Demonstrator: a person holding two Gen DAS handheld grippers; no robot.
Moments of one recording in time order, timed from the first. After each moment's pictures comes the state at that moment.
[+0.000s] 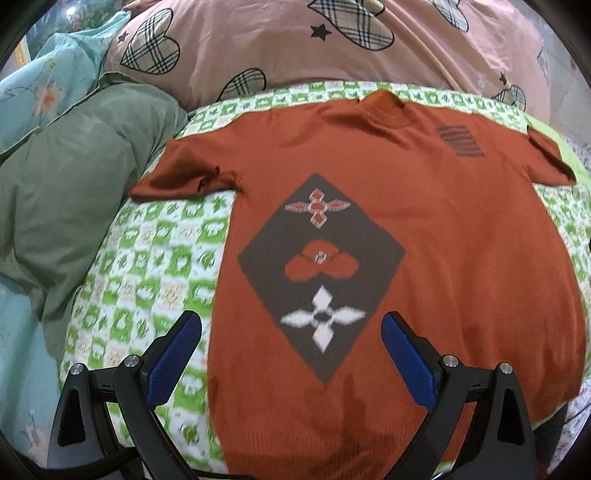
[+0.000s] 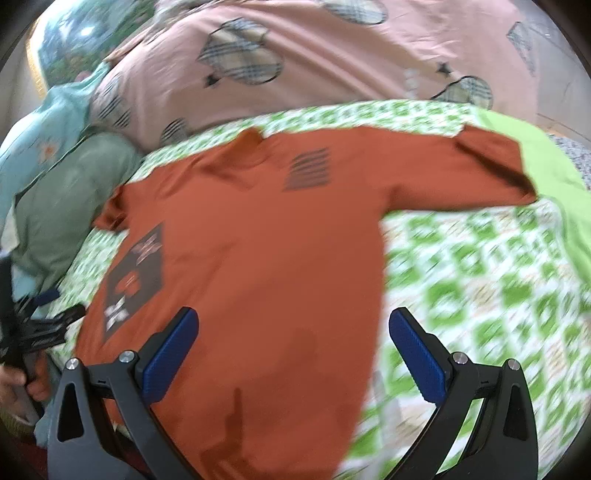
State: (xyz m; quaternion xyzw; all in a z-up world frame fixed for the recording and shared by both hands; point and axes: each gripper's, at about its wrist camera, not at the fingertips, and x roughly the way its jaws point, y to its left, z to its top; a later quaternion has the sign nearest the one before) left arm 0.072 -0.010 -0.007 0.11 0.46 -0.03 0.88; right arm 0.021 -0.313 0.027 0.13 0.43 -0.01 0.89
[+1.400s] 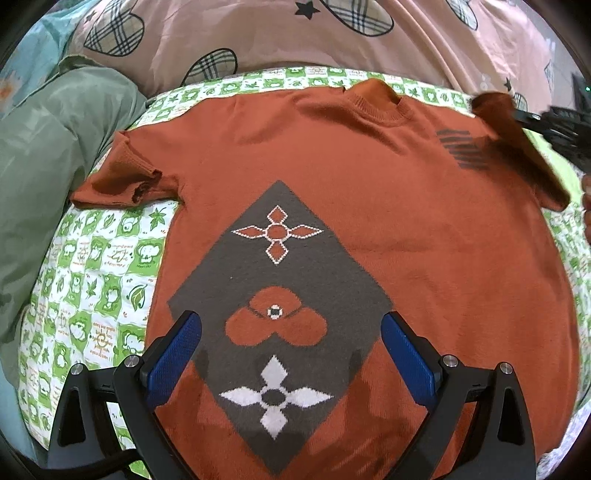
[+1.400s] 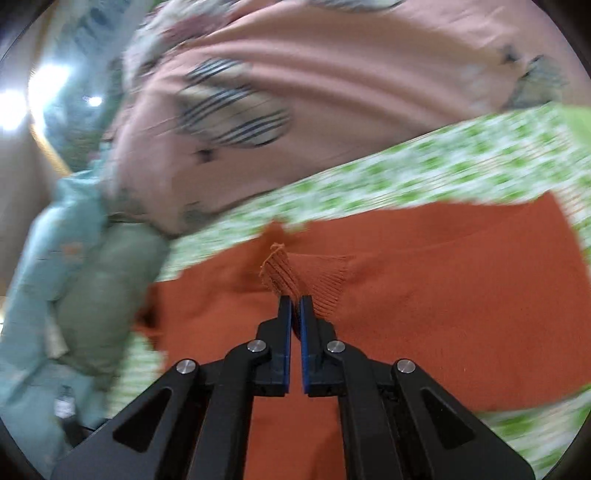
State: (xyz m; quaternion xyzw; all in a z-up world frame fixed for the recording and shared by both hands) left arm 0.138 -0.033 -0.039 0.07 0.48 -0.07 0.87; right arm 0.221 -0.325 0.014 0.29 0.36 0.12 0.88
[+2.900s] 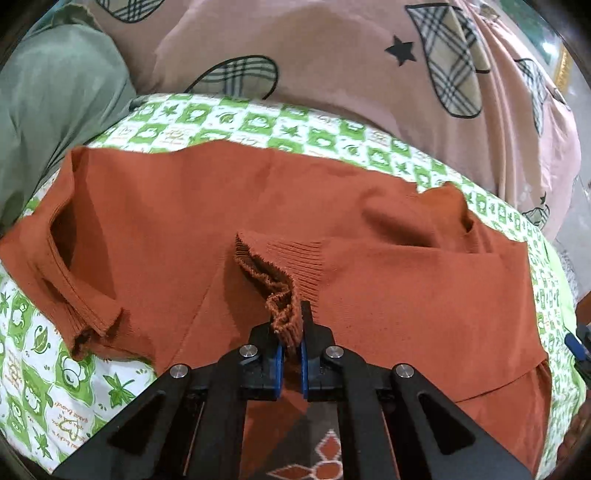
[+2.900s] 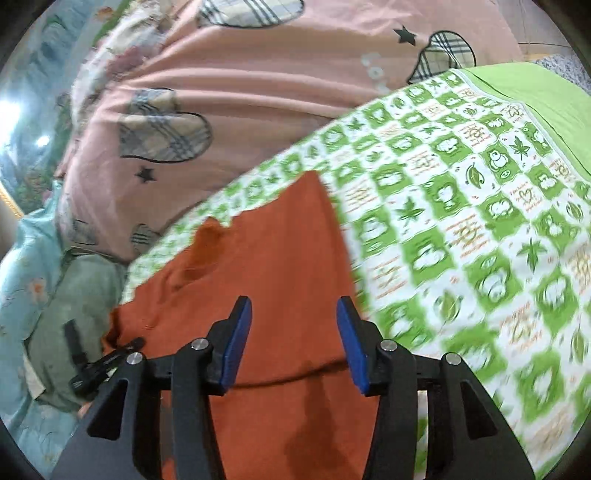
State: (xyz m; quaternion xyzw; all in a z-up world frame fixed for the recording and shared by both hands) left arm 0.330 0.011 -0.061 -0.07 0.44 -0.09 0.89; right arm 0.164 -0.373 -0.011 0.31 0.38 -0.04 0.87
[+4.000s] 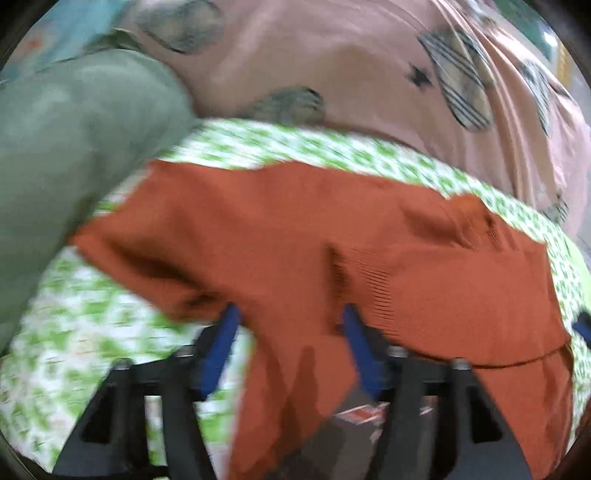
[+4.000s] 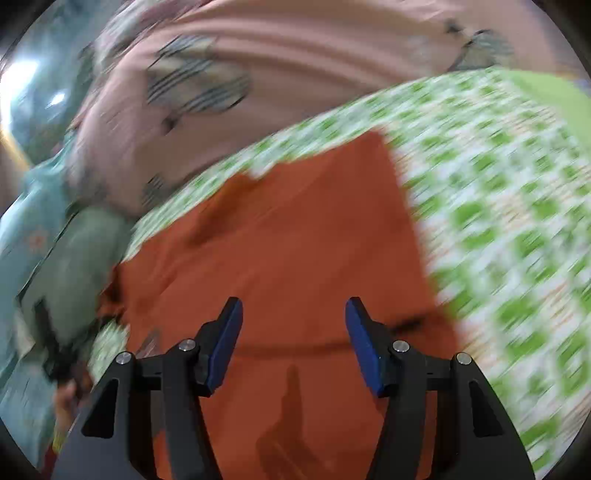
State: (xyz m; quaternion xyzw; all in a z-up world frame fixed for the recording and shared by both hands) left arm 0.267 0.058 -0.030 -0.04 0.39 -0.01 0.92; right arm 0.161 -0.306 -0.020 0.27 0.41 0.04 0.87
